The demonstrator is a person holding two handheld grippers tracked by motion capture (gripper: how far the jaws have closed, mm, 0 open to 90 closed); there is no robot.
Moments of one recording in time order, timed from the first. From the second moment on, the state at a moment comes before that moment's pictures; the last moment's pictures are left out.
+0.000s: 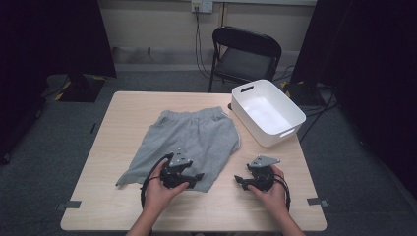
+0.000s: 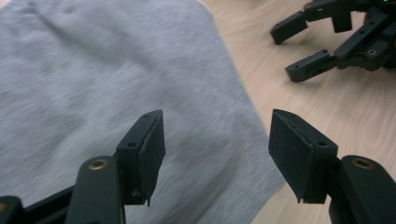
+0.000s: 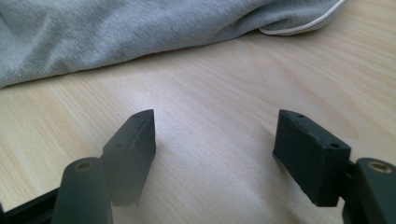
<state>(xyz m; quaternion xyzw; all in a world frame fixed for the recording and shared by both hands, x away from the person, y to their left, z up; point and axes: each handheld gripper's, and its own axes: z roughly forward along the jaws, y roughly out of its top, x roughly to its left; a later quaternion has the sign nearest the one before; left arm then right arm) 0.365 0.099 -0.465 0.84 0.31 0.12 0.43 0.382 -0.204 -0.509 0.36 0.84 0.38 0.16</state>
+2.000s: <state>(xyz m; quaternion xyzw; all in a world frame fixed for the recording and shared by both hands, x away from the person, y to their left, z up) 0.433 0.116 -0.431 0.80 0.40 0.10 0.44 0.383 -0.204 -0.509 0.36 0.84 0.38 0.16</state>
